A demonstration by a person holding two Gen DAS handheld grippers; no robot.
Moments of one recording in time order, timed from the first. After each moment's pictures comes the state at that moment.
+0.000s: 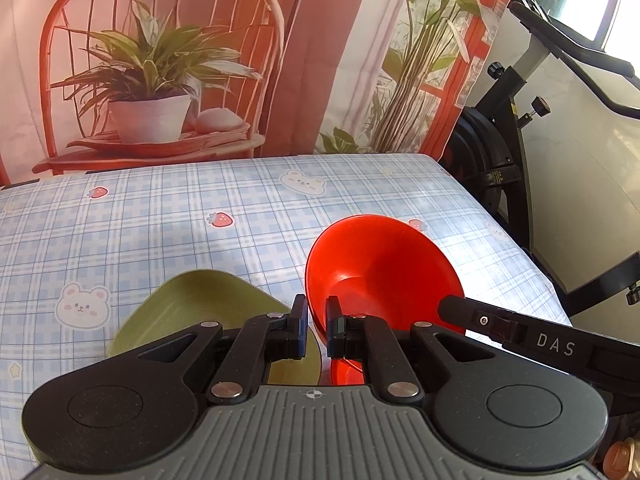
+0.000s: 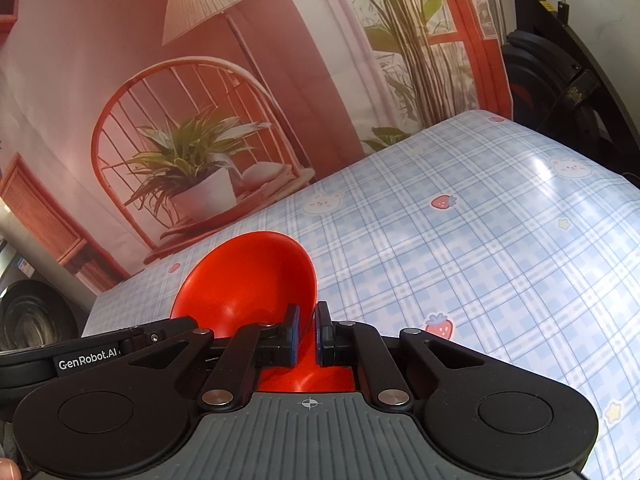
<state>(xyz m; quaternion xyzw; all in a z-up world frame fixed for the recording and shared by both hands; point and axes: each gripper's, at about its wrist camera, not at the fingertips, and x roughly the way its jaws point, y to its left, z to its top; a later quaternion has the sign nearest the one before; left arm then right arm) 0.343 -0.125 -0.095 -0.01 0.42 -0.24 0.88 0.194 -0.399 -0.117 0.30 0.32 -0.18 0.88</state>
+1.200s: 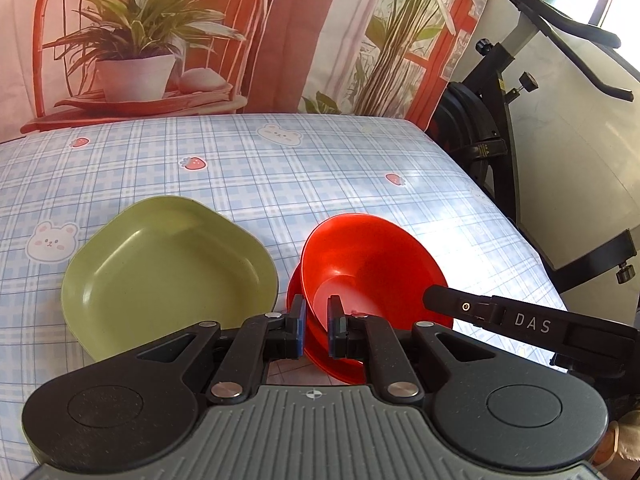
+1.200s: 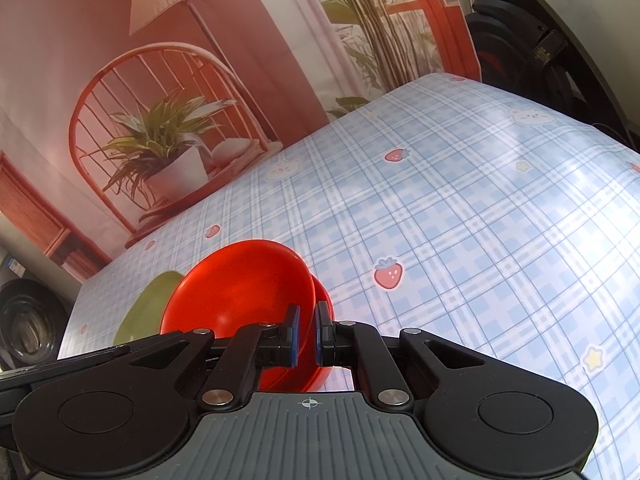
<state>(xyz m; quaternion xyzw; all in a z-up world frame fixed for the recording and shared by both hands) 0.312 -0.133 -0.121 -0.02 0.44 -0.25 0.86 0.155 -0.409 -0.149 0.32 0.34 -0.19 0.86</state>
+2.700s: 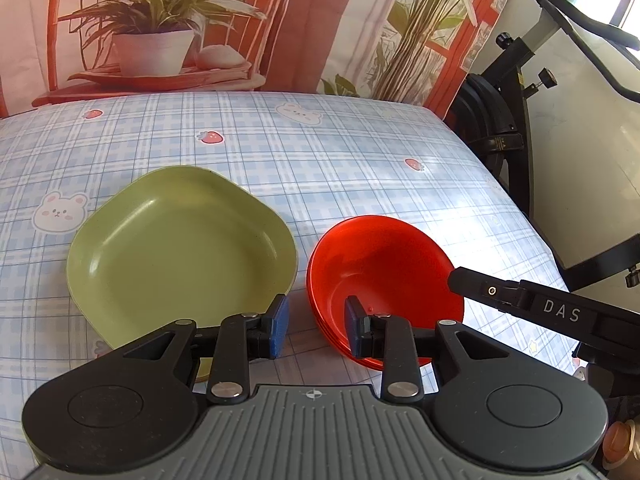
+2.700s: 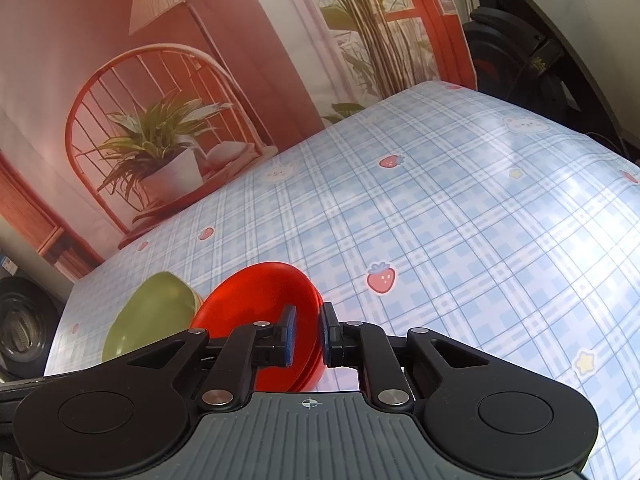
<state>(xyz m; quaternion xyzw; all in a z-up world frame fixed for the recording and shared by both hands) 0.314 -0.129 -0.131 -0.03 0.47 -0.23 0.85 0.154 -0.406 -0.147 0.31 0.34 -0.20 0.87</state>
